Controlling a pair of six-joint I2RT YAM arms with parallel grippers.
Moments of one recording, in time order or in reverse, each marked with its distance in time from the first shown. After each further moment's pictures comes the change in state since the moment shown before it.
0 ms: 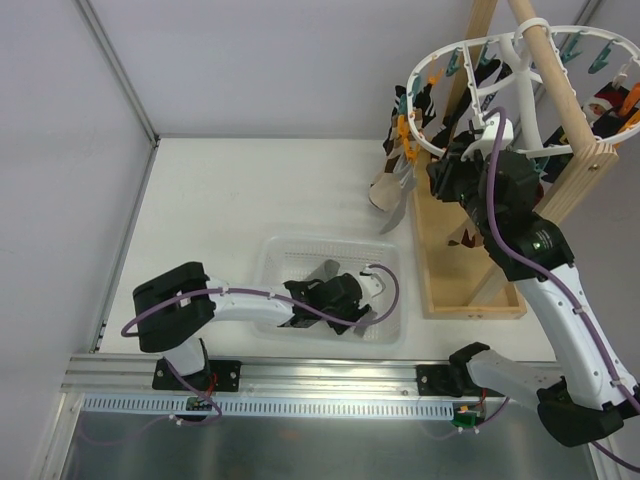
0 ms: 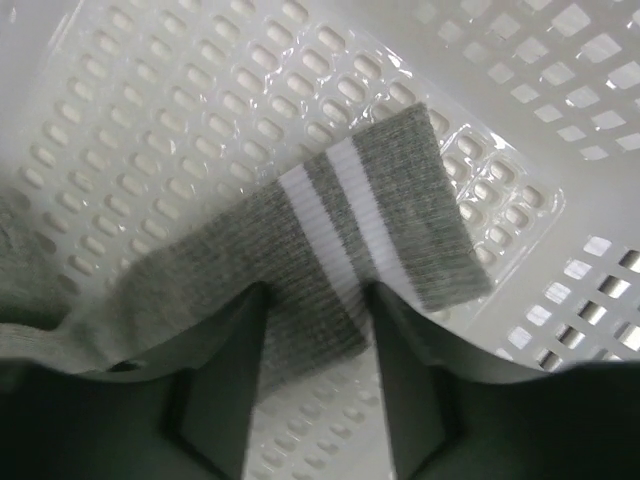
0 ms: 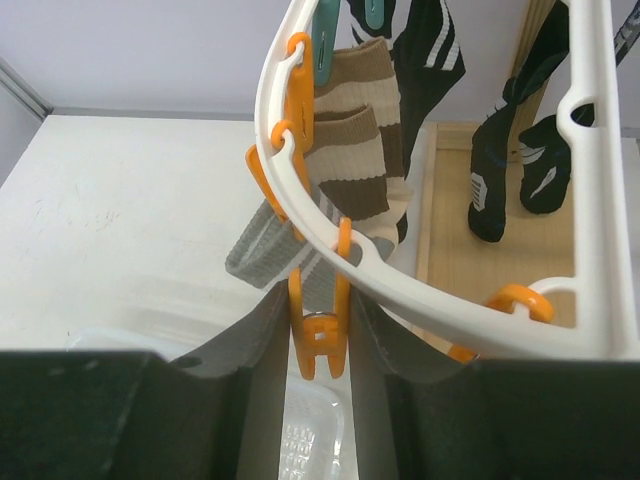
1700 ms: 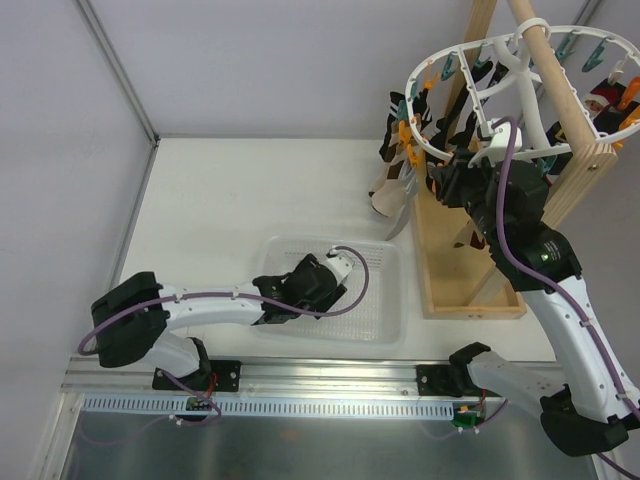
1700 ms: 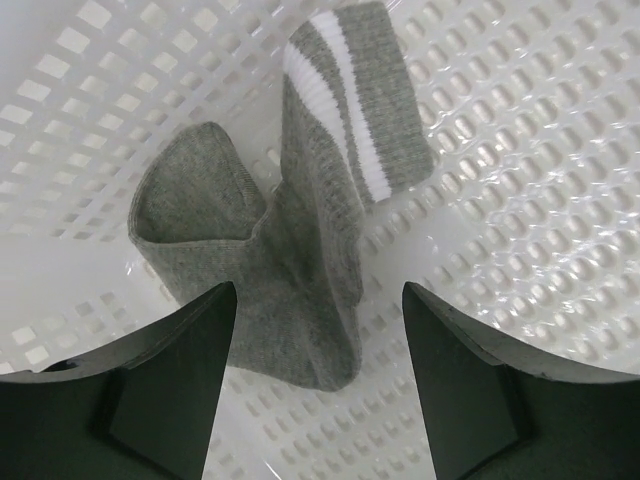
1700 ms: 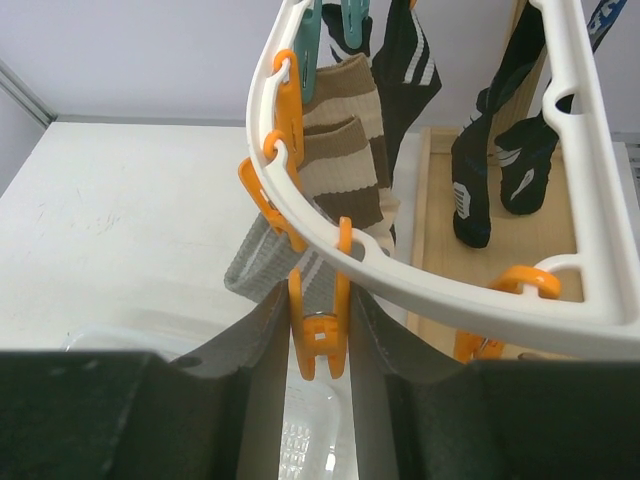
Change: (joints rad) left arm 0.072 -0.235 -0.103 -0.103 -0.305 0.019; right arm -0.002 -0.062 -0.037 0.003 0.004 -0.007
